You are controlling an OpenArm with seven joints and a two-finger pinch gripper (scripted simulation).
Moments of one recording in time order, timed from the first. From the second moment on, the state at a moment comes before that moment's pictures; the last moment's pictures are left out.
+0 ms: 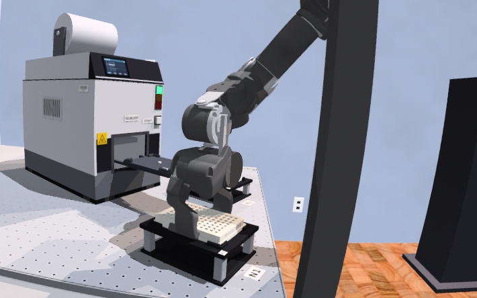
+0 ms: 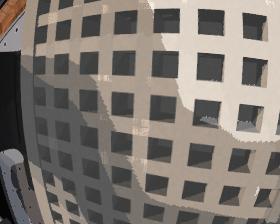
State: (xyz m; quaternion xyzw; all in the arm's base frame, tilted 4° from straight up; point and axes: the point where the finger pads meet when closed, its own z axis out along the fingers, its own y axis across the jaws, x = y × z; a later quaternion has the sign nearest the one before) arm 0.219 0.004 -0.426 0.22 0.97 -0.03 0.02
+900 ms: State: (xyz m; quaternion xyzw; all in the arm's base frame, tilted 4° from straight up) arm 0.221 0.007 -0.394 0.22 0.97 -0.03 0.02
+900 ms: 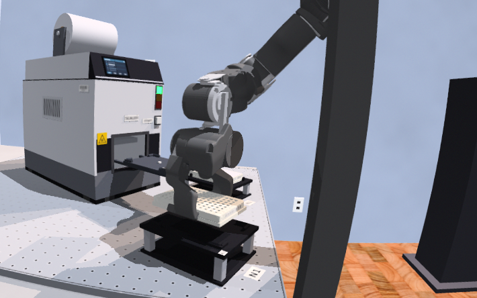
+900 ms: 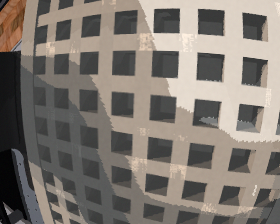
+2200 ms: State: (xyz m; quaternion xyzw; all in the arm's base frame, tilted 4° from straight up) arm 0.215 0.009 -0.337 0.22 0.97 -0.03 0.01
